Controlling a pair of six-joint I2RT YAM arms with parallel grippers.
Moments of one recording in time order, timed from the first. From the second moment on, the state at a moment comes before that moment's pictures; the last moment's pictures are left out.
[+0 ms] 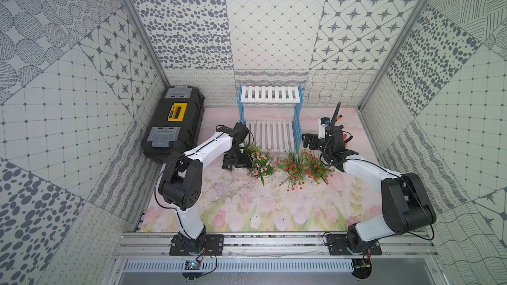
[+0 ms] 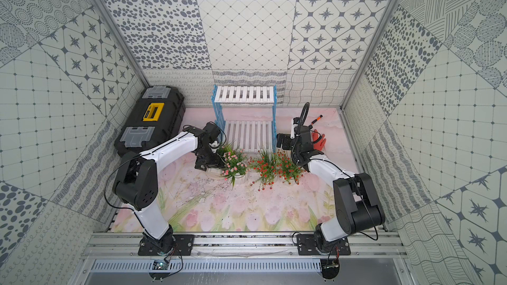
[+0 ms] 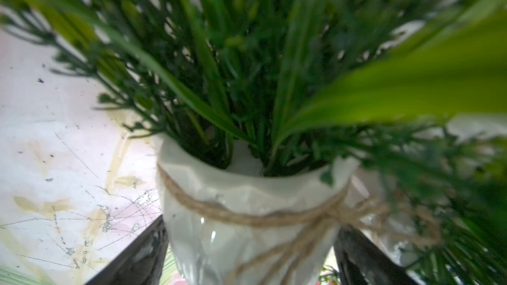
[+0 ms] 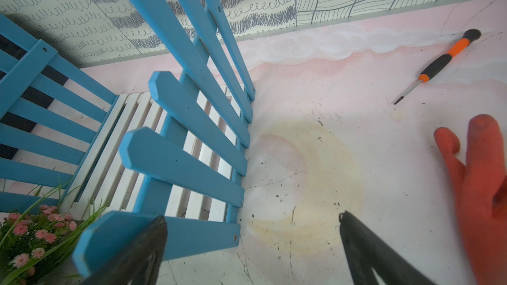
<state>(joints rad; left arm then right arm) -0.44 1.80 1.35 -1.08 0.14 -0.35 0.27 1.51 0.84 0.14 -0.02 0.28</state>
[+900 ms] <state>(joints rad) -0.47 1.66 1.19 -0.96 0.02 -0.34 0.27 1.51 0.82 0.14 -0.02 0.29</state>
